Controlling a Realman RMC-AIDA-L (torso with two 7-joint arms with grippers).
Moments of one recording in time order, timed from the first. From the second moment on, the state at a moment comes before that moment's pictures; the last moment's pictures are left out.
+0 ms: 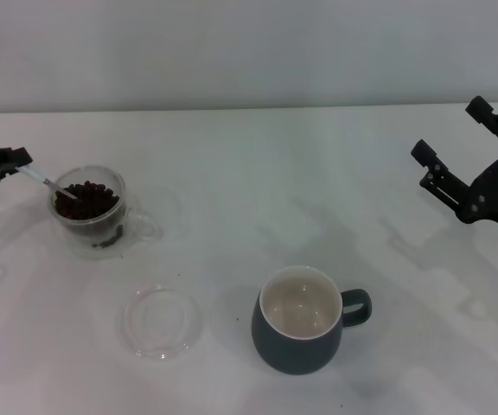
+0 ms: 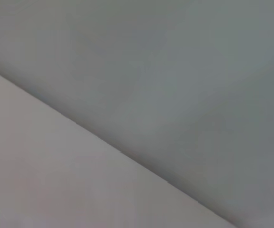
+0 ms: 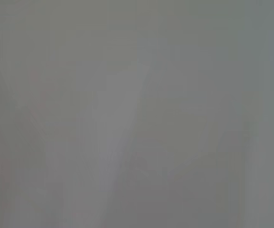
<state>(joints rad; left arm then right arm) -0.57 -1.91 0.80 0.43 1.73 1.01 -2.14 0.35 2.01 -1.91 -0.07 0.04 -1.63 0.21</state>
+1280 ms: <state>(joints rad) -0.36 -1.96 0.80 0.42 1.35 1.14 -2.15 0.37 2.01 -1.90 -0.07 0.05 -1.62 0.19</state>
